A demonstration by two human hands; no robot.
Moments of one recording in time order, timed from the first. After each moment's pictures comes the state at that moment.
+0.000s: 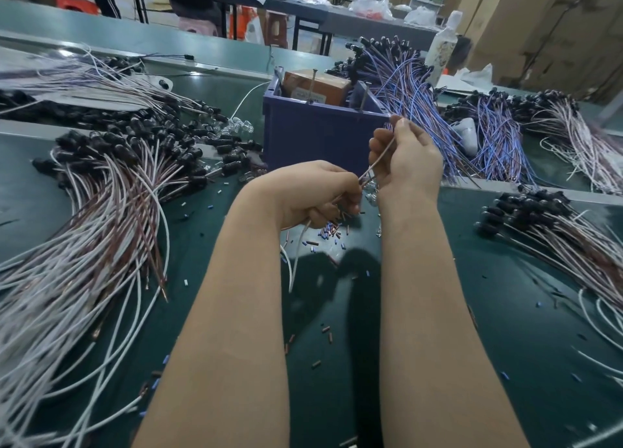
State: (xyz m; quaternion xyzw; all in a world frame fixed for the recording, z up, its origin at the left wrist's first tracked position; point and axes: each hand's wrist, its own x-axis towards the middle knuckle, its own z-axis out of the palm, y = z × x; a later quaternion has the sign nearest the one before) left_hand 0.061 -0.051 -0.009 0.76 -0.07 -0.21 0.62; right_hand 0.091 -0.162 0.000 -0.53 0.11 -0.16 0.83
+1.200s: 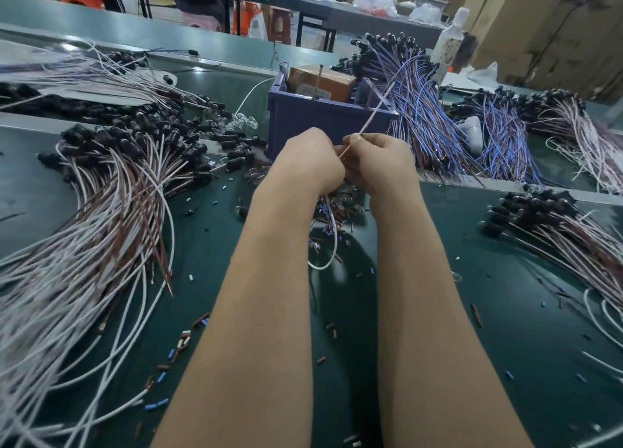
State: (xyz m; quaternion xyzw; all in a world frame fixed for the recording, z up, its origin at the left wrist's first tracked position) left_hand 0.073 -0.054 0.001 0.91 0.03 0.02 0.41; right_hand 0.094 -0.150 -0.012 -0.75 0.03 -0.07 0.66
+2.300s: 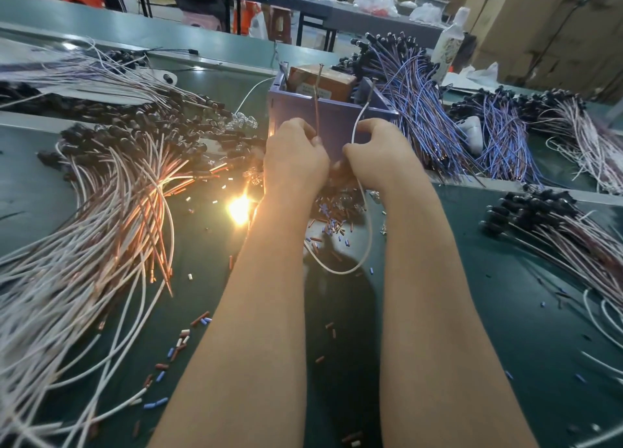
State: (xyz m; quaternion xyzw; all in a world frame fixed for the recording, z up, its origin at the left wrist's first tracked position) left_hand 0.077 -0.053 -0.015 0.83 0.09 0.19 0.51; right_hand 0.081 -0.147 0.012 -0.92 0.00 -0.03 0.40
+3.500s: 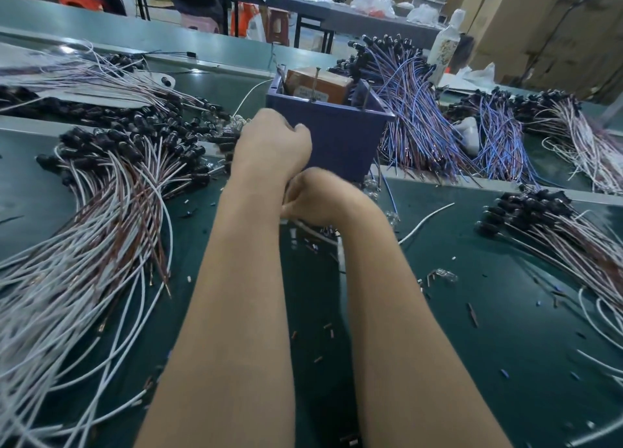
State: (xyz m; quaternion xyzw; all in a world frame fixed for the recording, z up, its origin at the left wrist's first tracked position) left_hand 0.065 -0.028 0.011 0.88 0.11 0.14 0.44; right_hand 0.071 -0.113 -0.011 -0.96 -0.17 0.13 0.18
